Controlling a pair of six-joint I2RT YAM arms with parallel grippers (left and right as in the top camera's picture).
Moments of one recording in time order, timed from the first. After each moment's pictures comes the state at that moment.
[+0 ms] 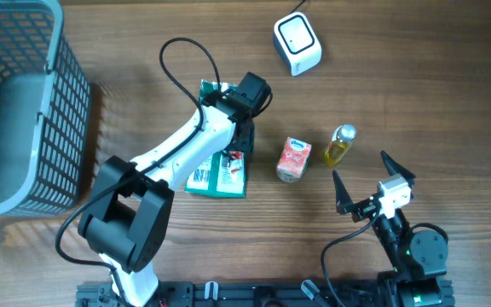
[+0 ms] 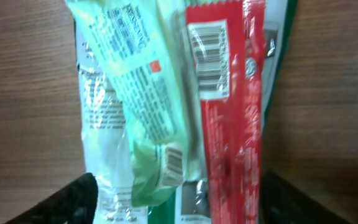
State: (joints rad) left arm -0.58 1.90 1.36 -0.89 -0.26 -0.46; right arm 0.14 0.02 0.01 0.01 -0.23 -0.11
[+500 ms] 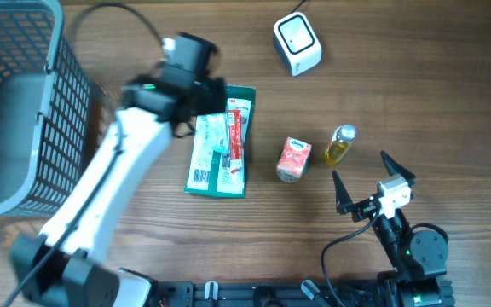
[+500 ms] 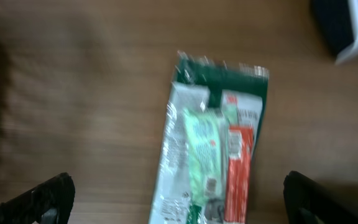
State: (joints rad) left arm -0.36 1.58 1.46 -0.92 -0.21 -0.41; right arm 0.14 0.02 0.01 0.01 -0.23 -0.11
